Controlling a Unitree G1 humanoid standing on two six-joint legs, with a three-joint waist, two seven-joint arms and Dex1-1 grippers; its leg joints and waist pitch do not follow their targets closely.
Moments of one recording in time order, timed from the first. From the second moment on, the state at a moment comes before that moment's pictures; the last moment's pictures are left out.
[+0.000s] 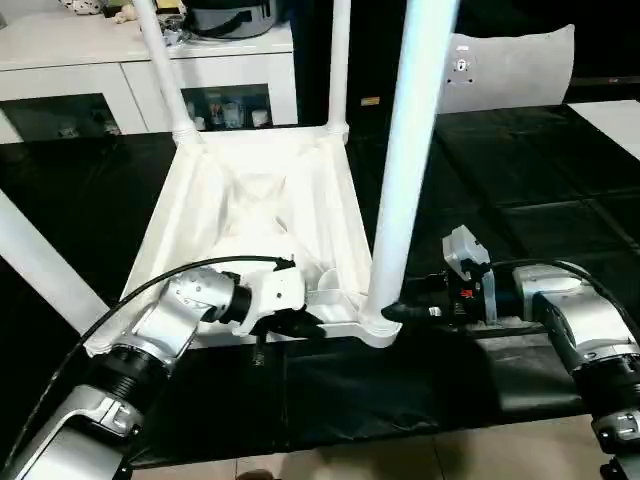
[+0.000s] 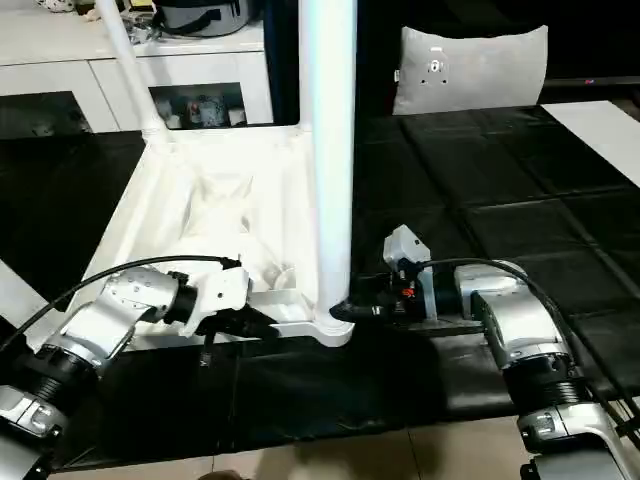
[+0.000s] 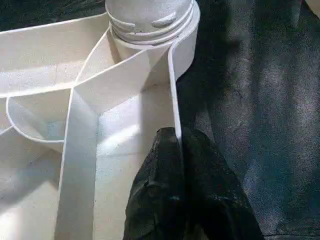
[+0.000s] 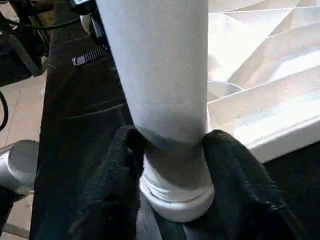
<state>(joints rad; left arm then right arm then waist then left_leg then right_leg) -0.54 0.43 -0.39 0.49 0.03 -0.06 -1.26 -0.48 -0.52 0.15 0.42 0.24 0.23 1.38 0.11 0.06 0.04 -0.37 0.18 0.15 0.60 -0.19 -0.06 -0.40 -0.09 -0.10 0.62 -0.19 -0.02</state>
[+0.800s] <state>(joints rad) -0.55 0.42 -0.39 0.51 0.04 -0.07 -1.26 -0.52 -0.45 0.15 0.46 0.24 0.23 1.36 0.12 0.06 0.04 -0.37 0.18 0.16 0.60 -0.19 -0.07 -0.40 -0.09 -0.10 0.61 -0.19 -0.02</state>
